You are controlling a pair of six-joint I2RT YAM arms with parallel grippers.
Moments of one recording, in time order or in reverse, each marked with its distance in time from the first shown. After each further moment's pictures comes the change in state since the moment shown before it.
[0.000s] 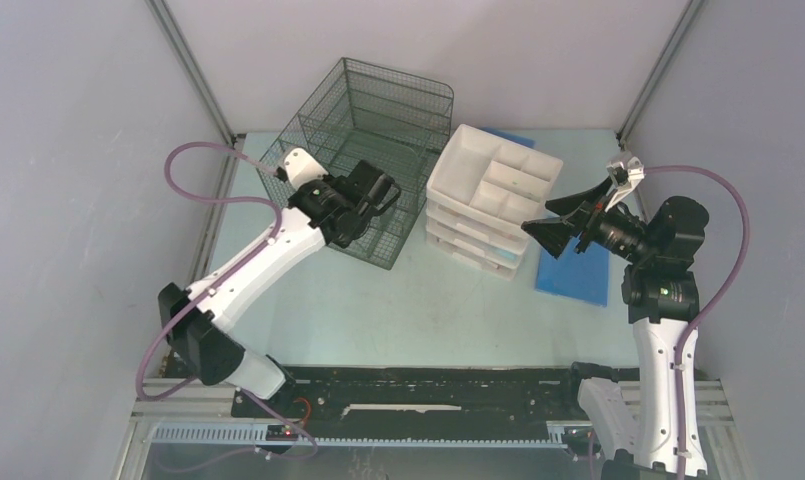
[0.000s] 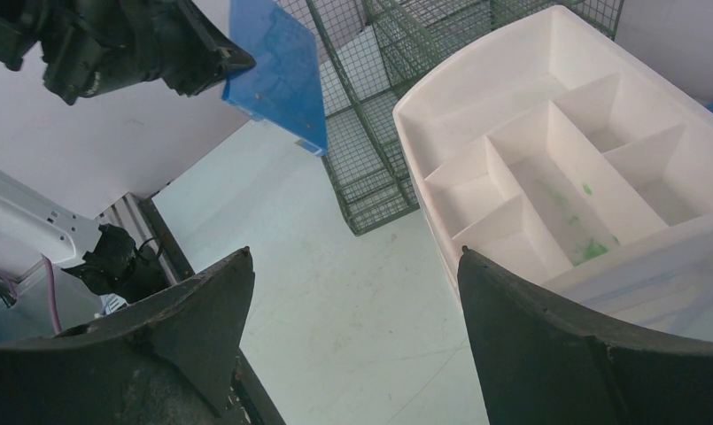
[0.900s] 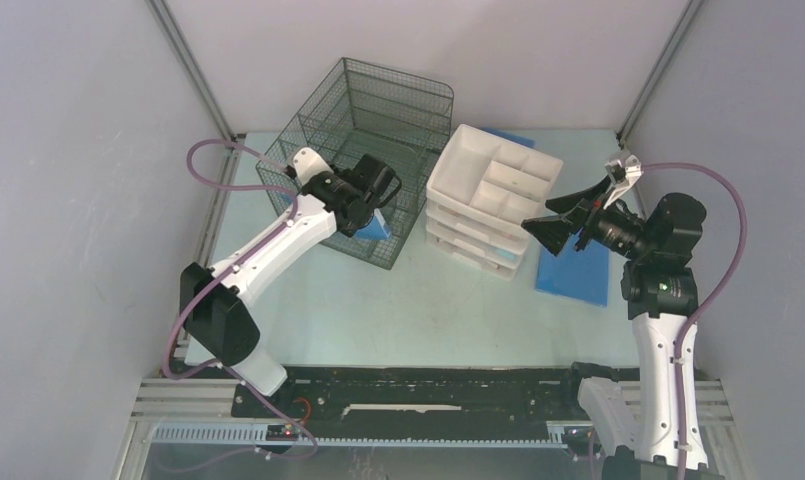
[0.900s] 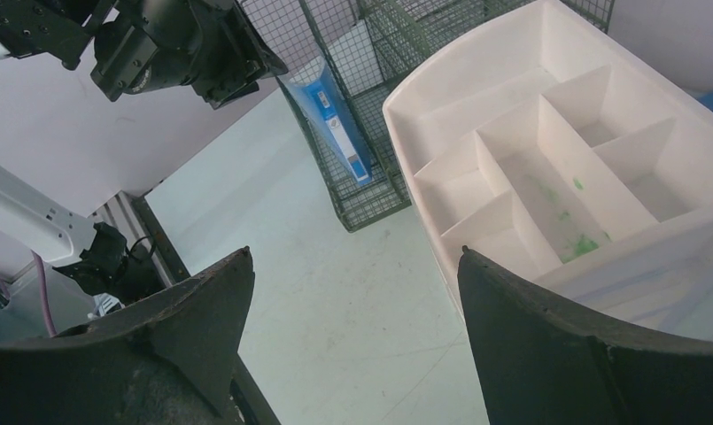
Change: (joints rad) left arm 0.078 0.134 0.002 0.051 0.109 0.006; right arm 0.000 0.020 0.000 -0.005 0.008 -0.019
